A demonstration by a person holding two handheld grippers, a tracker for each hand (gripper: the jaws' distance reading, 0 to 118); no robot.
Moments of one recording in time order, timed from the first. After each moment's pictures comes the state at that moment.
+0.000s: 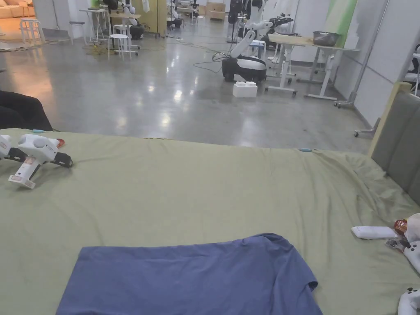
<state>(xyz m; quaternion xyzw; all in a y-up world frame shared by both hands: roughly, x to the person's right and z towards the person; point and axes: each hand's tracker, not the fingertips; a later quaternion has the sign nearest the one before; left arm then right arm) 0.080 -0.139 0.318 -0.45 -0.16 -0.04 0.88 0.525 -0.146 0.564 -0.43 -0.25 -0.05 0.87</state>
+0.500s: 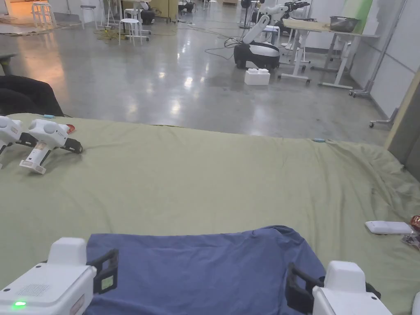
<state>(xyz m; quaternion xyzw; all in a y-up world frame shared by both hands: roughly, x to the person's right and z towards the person) 0.151 -0.047 0.307 -0.23 -0.21 -0.04 0.95 0.485 -0.074 0.483 -0.18 -0.24 -0.02 0.95</state>
